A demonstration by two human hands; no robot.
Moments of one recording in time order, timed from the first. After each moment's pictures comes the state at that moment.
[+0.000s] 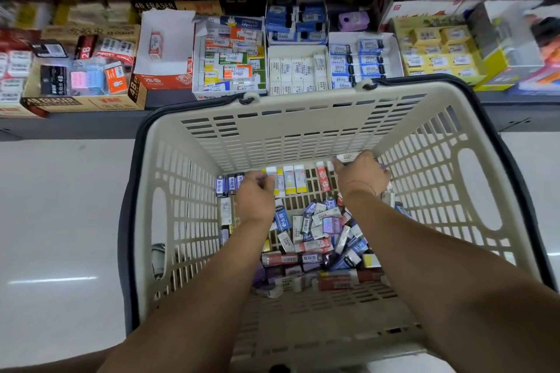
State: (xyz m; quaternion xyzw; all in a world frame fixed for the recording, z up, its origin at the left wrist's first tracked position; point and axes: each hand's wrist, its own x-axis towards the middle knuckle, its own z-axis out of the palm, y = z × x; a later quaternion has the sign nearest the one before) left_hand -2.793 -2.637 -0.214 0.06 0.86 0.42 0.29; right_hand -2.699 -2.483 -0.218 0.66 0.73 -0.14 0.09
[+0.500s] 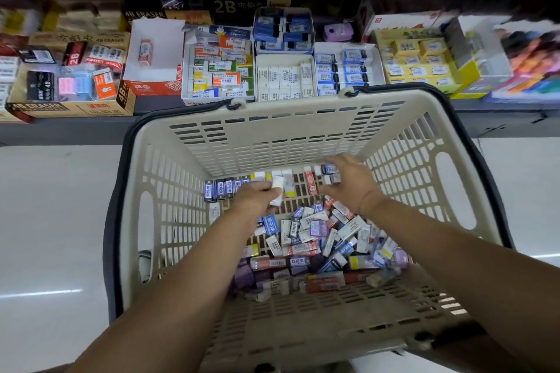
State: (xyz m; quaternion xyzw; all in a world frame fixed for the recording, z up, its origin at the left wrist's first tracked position) left_hand -2.798 -2.627 -0.186 -0.05 0.73 0.45 0.52; right_hand -2.661 -2.472 -0.192 0.36 0.88 -0.29 0.11
